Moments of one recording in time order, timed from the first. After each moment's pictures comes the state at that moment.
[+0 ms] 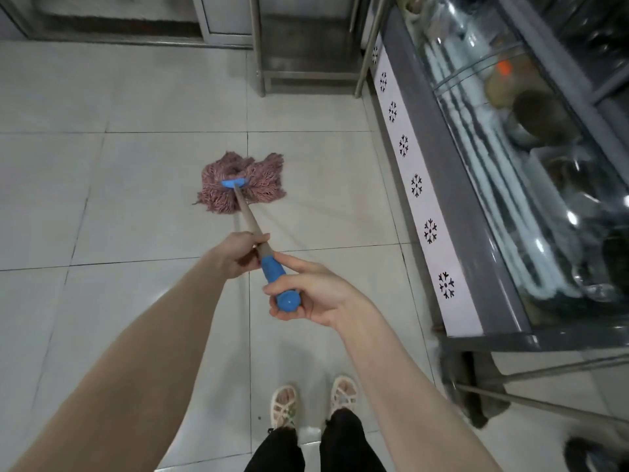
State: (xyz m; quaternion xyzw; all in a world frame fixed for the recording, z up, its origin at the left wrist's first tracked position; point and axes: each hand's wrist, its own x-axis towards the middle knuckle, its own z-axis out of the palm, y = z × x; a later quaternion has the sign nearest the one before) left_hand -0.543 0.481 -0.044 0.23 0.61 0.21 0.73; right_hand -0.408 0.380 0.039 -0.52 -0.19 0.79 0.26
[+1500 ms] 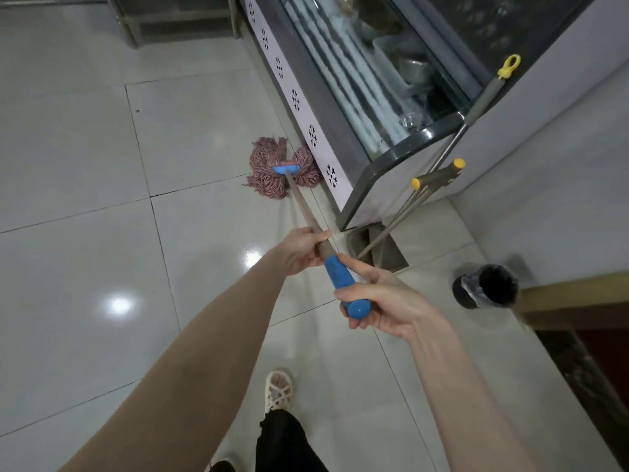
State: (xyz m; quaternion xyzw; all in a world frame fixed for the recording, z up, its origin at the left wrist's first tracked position) left_hand -0.241 0.010 -0.064 0.33 0.47 0.08 0.81; right_hand -0.166 -0.137 0.057 -0.63 -0.13 0.68 0.36
